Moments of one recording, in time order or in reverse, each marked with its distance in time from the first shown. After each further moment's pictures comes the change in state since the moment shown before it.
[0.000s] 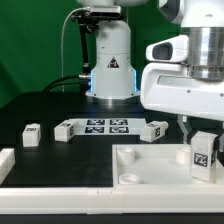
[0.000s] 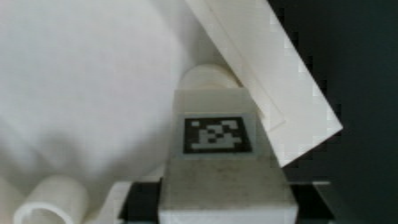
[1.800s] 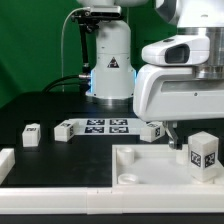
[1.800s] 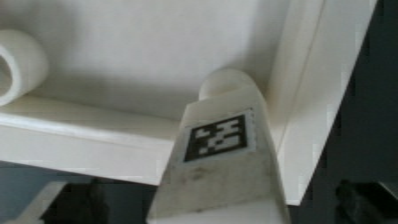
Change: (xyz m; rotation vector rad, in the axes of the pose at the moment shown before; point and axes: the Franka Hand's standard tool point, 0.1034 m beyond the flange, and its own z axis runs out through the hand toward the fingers) arm 0.003 0.003 0.000 0.003 0.009 -0.958
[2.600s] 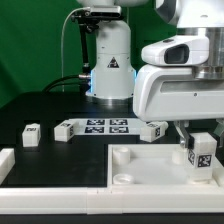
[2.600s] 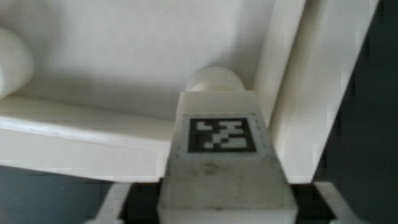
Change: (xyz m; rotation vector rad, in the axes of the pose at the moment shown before) arm 0.000 0.000 0.001 0.002 0.000 0.128
